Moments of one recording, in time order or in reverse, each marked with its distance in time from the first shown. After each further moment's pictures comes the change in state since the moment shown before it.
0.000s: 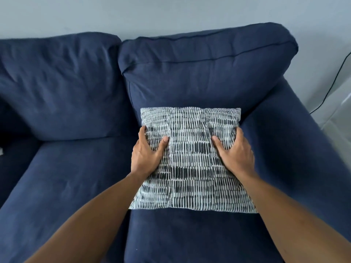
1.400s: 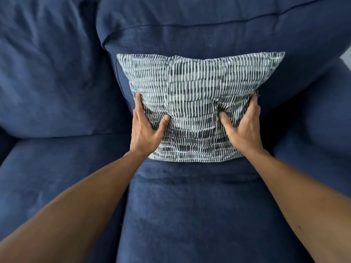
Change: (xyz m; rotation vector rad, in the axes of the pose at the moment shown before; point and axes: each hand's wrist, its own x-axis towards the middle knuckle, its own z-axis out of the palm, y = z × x) left_hand 0.138 -0.063 0.082 -0.095 0.149 0.270; right_hand 0.125 0.009 0.118 0.346 0.061 -0.209
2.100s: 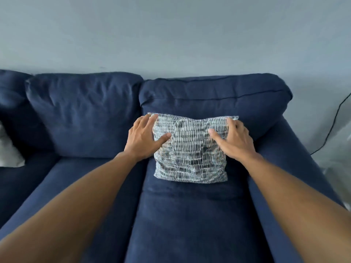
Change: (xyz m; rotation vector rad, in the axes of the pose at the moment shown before) left_hand -0.007 0.164 -0.171 0.406 -0.123 0.115; right_hand -0.006 -0.169 -0.163 -0.423 -0.250 -0.024
